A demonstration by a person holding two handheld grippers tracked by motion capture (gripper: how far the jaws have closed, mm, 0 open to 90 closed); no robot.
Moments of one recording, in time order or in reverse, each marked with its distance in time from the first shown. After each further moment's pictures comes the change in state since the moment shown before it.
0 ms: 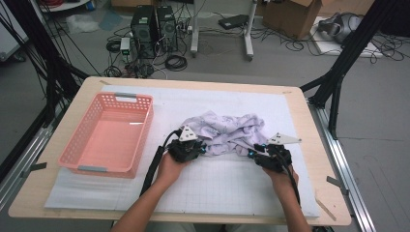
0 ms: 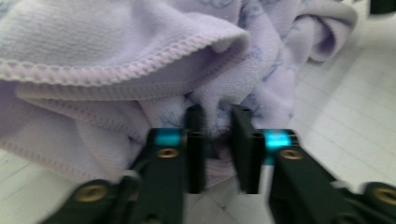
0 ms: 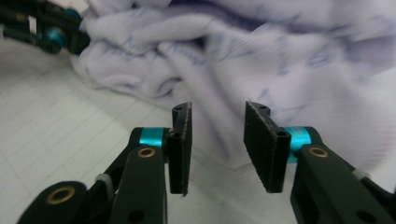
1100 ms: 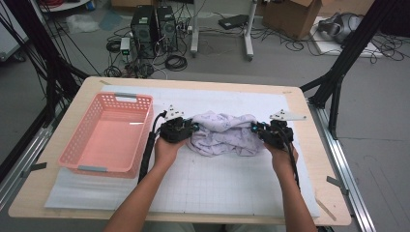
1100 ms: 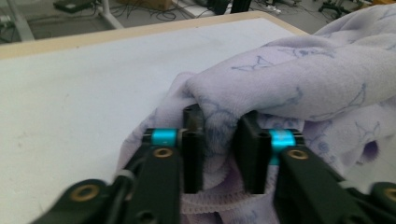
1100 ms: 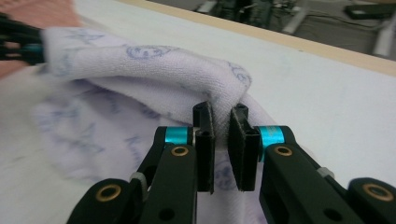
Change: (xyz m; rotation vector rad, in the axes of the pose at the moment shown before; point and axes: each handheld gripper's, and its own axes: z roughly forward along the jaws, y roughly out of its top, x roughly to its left) left arm 0.042 0.028 -0.009 -0.182 0.121 -0.208; right arm -0.032 0.062 0.004 -0.114 -0.092 0.028
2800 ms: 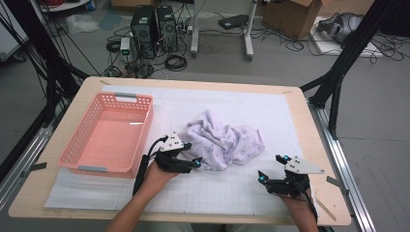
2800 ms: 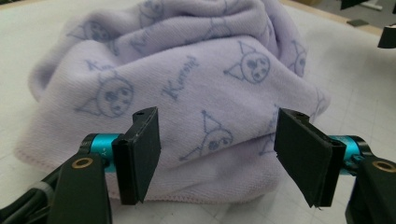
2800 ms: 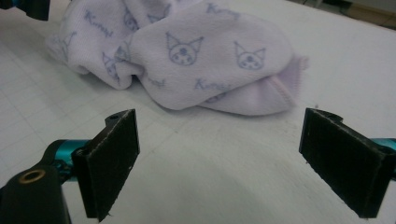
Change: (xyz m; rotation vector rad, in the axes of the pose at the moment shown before) left arm -0.034 -0.051 -0.040 0.121 -0.212 0.216; right arm 0.033 -0.103 -0.072 -0.024 0.065 -0.136
